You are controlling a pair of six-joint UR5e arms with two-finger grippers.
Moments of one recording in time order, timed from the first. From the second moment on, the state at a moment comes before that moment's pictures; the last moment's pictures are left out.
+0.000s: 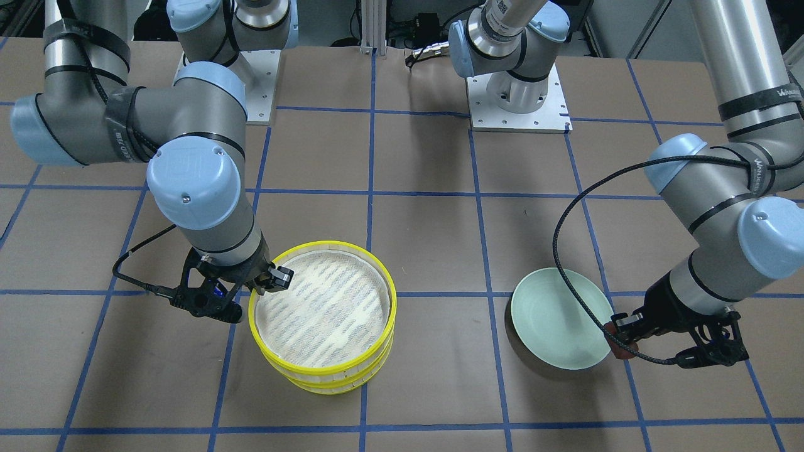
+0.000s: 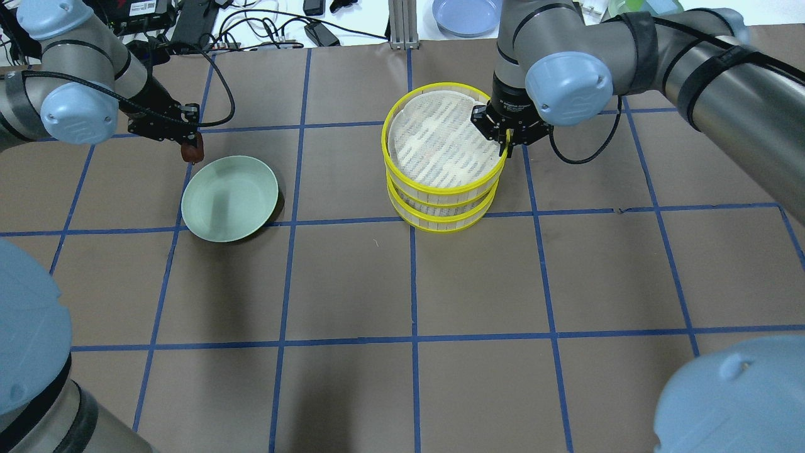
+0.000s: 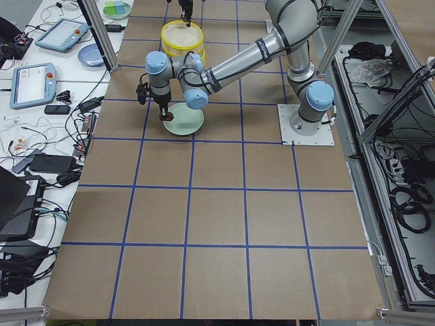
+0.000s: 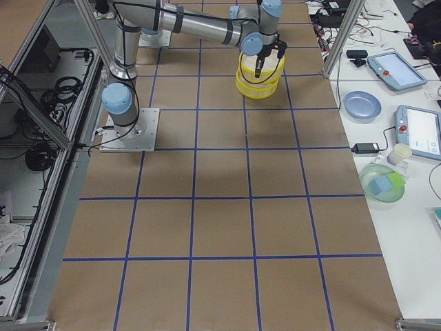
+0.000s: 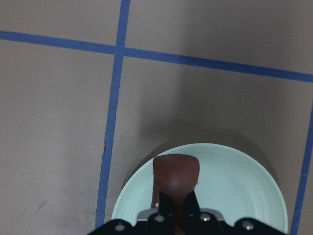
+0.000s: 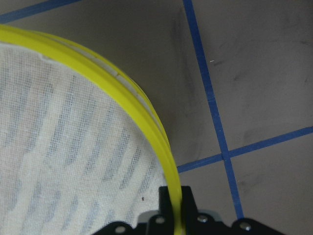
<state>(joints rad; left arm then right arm) -1.28 -2.01 -1.55 -1.07 1.50 0.14 1.70 -1.17 1.51 -1.86 -1.60 0.42</state>
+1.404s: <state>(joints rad) -1.46 -1.93 -1.51 -1.06 1.44 -0.07 1.70 -1.15 1.56 -1.91 -1.60 0.43</state>
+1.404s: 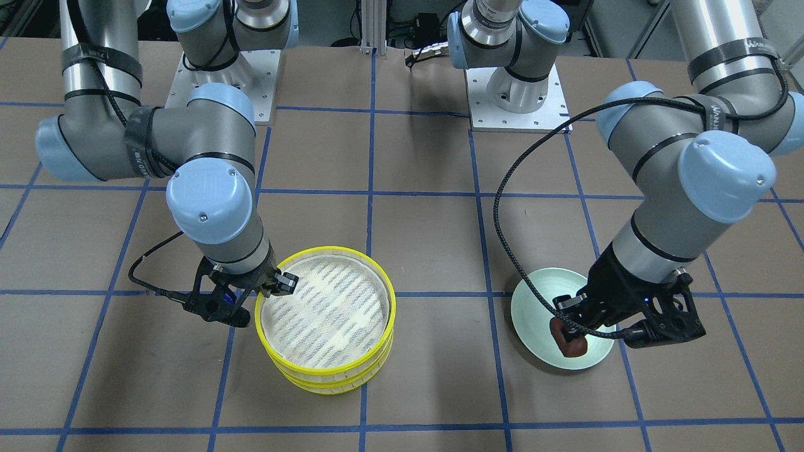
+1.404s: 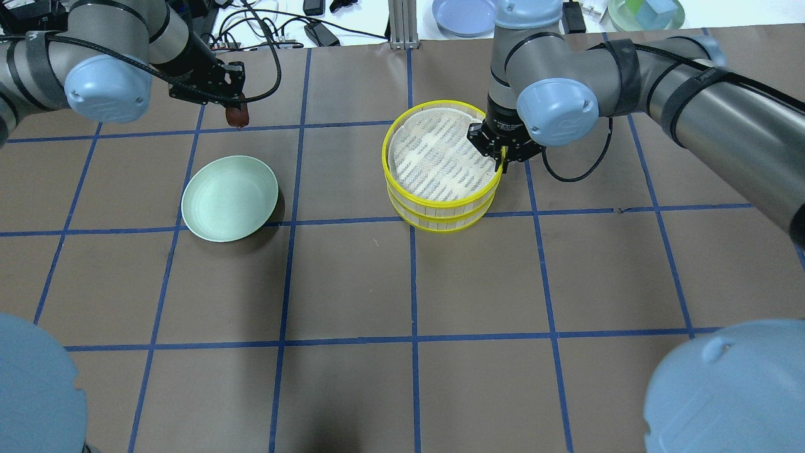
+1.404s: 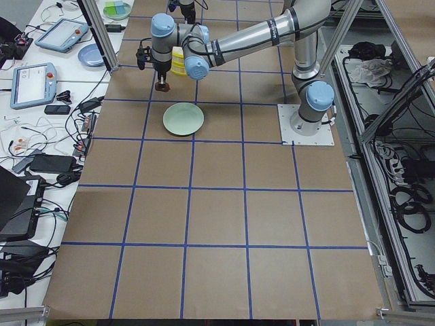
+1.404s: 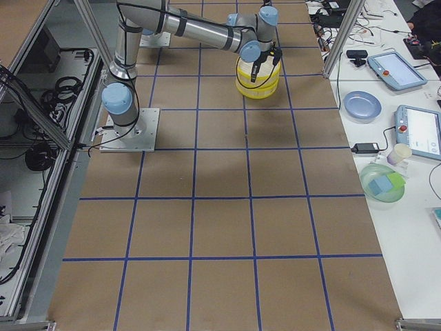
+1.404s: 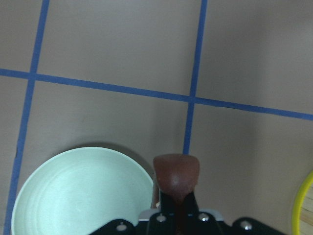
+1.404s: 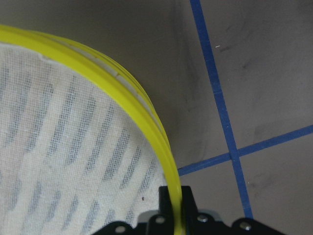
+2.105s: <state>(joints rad) -1.62 -1.93 -1.49 -0.97 1.42 -0.35 1.70 -1.14 1.56 -2.00 -1.60 0.44</state>
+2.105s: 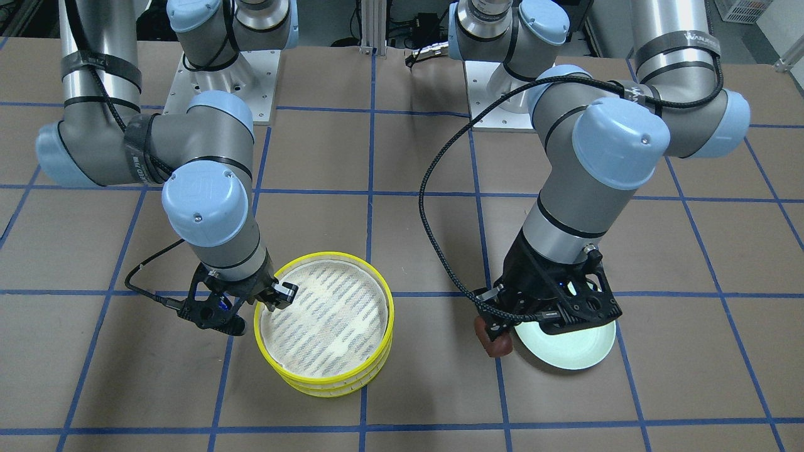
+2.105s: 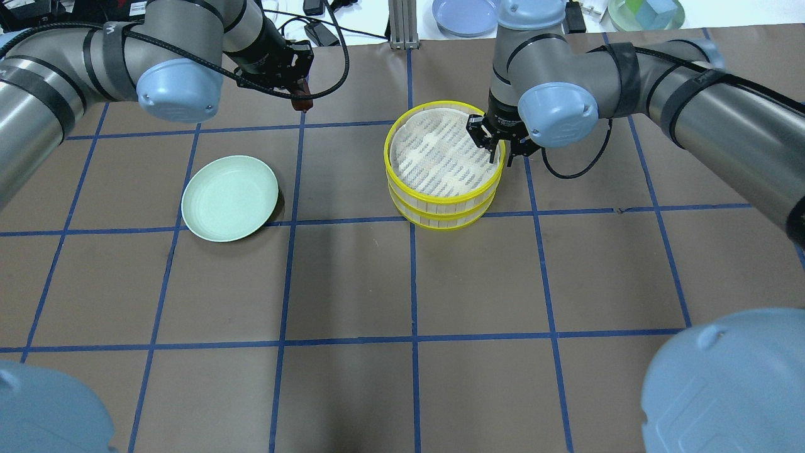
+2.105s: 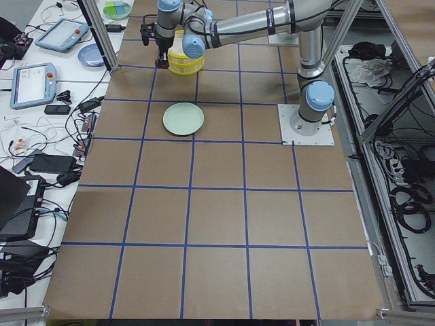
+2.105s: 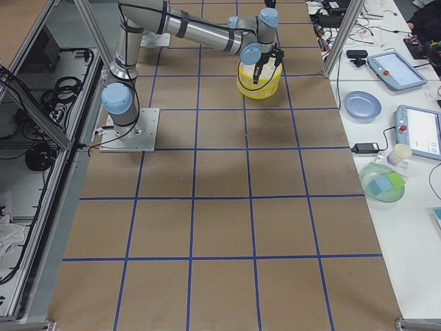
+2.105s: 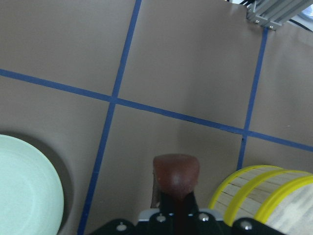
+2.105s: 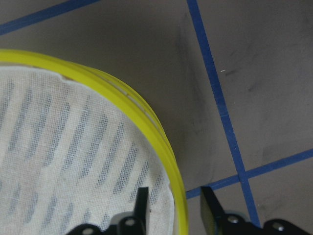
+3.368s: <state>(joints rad) -1.80 -2.03 -1.53 -0.89 1.18 -0.64 1.59 -1.56 1.56 -1.70 -1.56 -0.03</state>
